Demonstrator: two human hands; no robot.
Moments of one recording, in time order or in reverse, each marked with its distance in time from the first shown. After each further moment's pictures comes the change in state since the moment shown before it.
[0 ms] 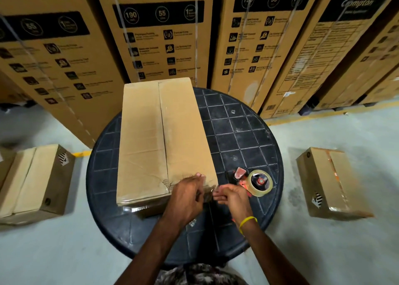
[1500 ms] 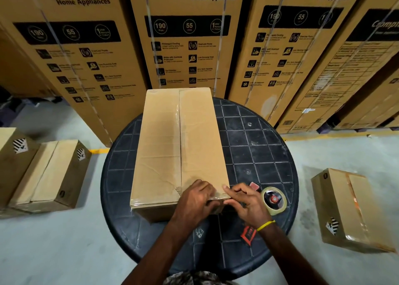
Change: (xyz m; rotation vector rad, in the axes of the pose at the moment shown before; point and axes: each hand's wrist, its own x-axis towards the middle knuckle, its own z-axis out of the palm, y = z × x) left_hand 0.009 -0.029 0.012 0.097 0.197 0.136; right_hand 0.055 -0.001 -0.032 -0.713 -0.254 -0.999
